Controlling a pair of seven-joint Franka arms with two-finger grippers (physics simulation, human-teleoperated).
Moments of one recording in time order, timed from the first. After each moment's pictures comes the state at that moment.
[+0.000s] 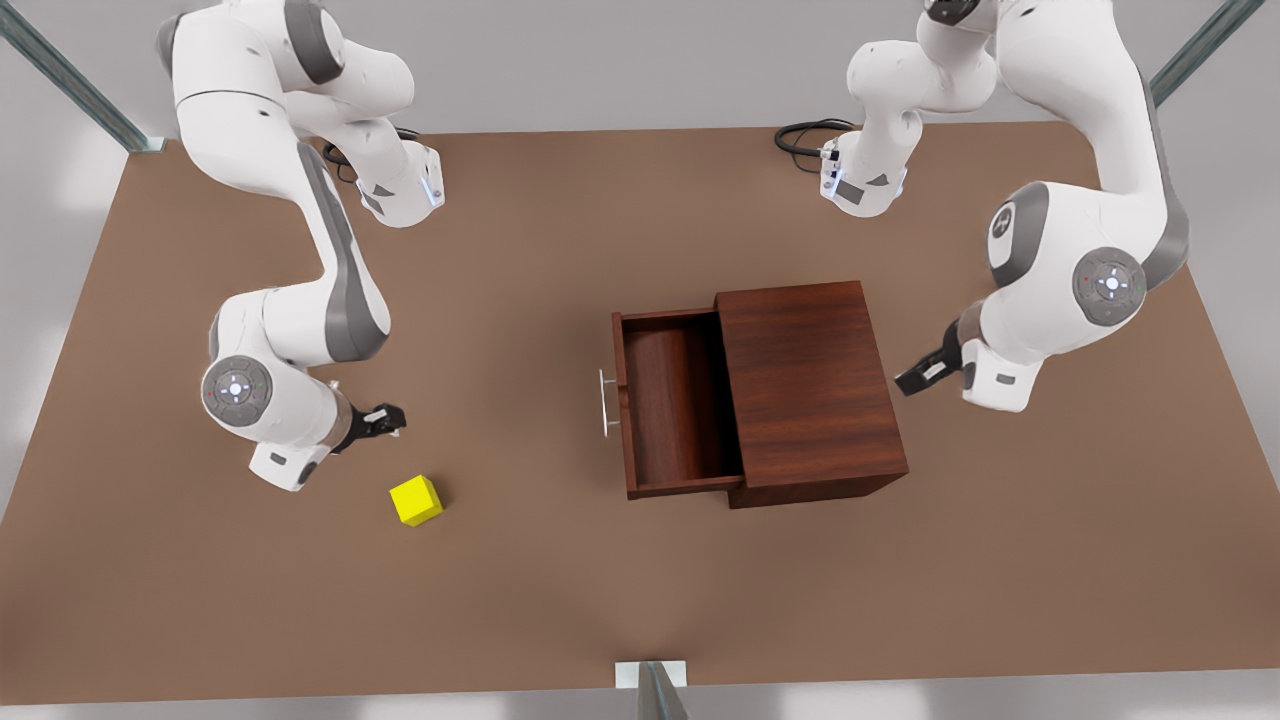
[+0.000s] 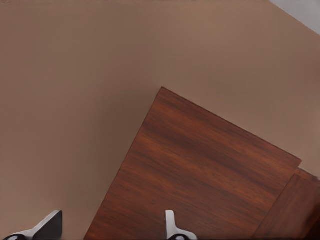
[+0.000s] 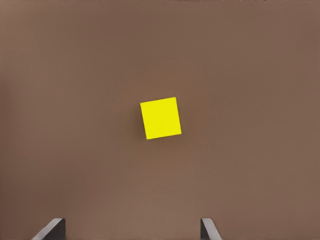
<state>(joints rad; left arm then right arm) -0.16 0.22 -0.01 -1.50 -0.11 1.62 -0.67 0.16 0.43 0.03 -1.49 -0.02 1.80 -0.08</state>
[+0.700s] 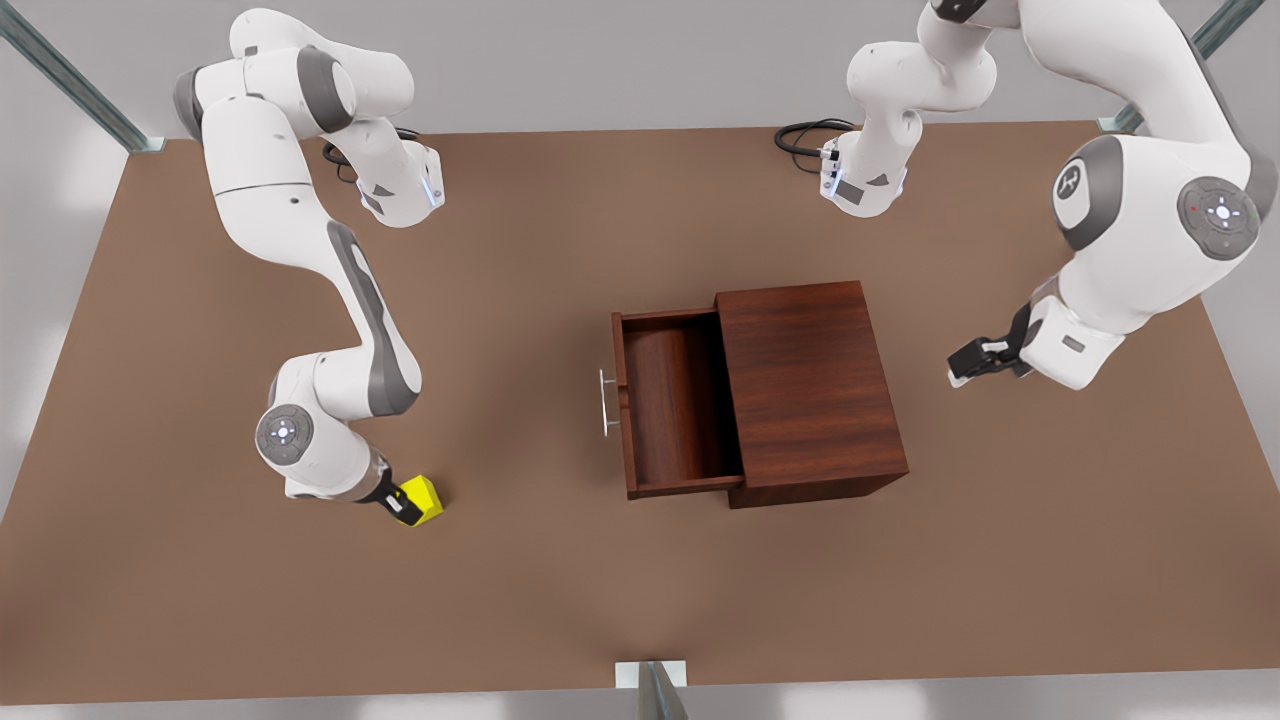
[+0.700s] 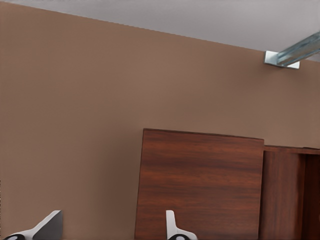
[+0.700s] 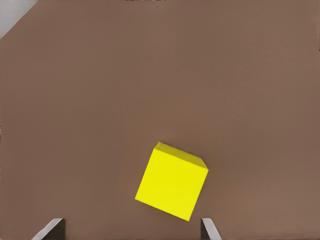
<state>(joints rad) -0.13 0.20 0.03 -1.39 -0.08 1.64 -0.24 0.13 0.59 0.04 -1.57 0.05 2.23 0.90</state>
